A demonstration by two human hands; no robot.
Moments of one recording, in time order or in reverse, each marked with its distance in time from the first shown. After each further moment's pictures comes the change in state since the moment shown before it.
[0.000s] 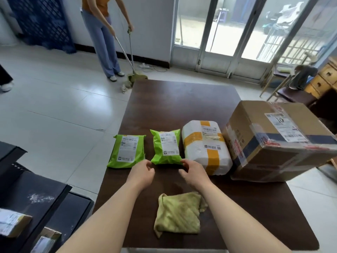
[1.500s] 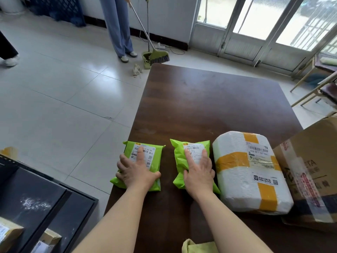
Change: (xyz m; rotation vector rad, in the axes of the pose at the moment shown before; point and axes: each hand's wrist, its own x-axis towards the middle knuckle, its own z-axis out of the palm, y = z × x) left_hand 0.170 -0.066 -0.002 0.328 0.208 -0.298; right_hand 0.167 -0.032 0.095 -0.439 0.149 0.029
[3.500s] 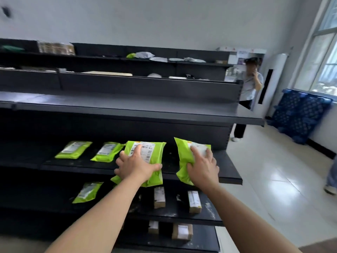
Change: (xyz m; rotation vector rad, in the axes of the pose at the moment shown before) left_hand -0.517 -0.361 -0.299 -0.393 0.863 -1.023; right_hand -0.472 -0.315 -0.174 0.247 -0.092 -1.331
